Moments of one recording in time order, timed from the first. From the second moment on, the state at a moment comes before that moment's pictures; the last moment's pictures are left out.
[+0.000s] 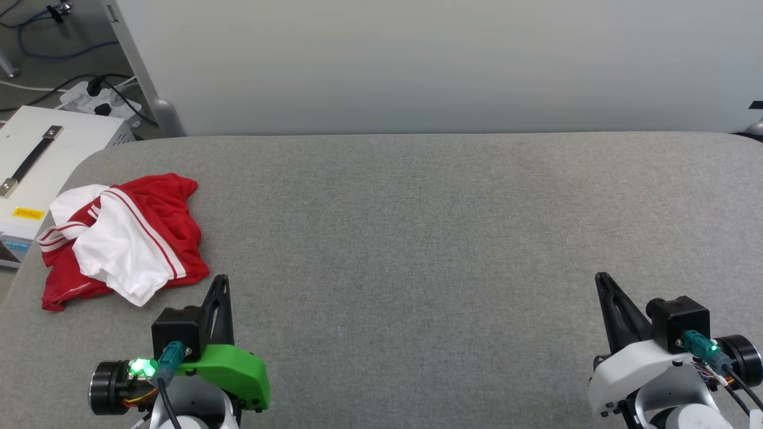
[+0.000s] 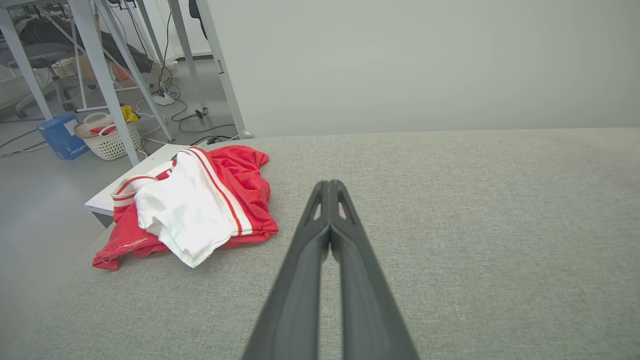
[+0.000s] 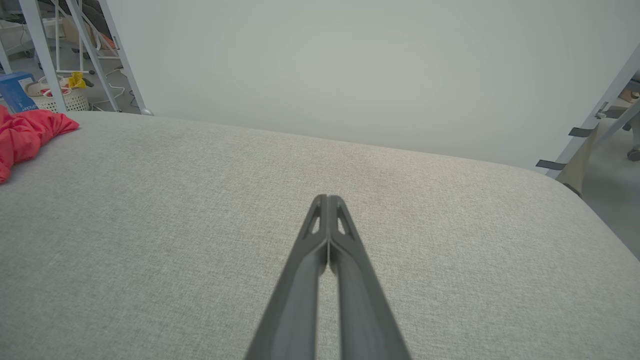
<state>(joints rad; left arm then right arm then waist) 0.01 0.06 0.00 0.00 -0.01 0.00 0.00 0.02 -0.05 0.00 0.00 0.01 0.13 0.00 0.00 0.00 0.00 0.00</state>
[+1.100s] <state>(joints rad) 0.01 0.06 0.00 0.00 -0.01 0.00 0.00 0.02 -0.05 0.00 0.00 0.01 0.13 0.00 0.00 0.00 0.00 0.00</state>
